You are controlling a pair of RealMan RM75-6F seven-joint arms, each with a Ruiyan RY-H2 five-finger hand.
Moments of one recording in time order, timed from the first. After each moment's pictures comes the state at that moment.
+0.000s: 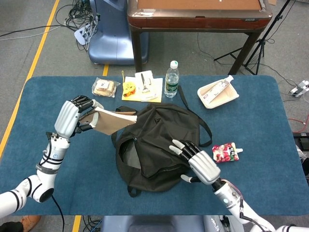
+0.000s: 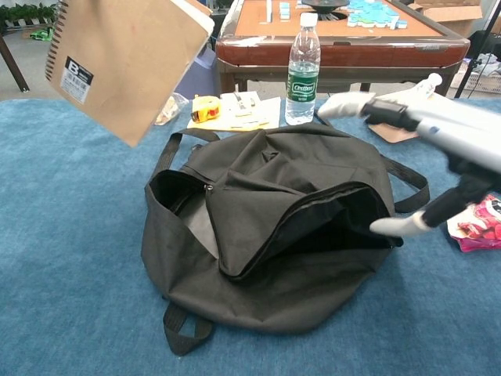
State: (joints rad) left arm -0.74 -1.41 -0.22 -1.31 1.49 1.46 -0.41; right arm 0.47 -1.38 -0.03 -1.74 -1.64 1.27 -0.09
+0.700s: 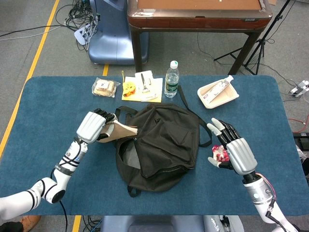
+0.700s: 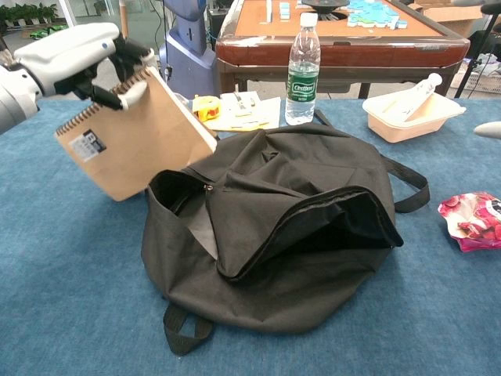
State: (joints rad) left arm -0.77 -1.51 -0.14 -1.27 1.42 1.21 -0.02; right arm 0.36 -1.21 0.05 -1.76 -1.59 1.44 0.04
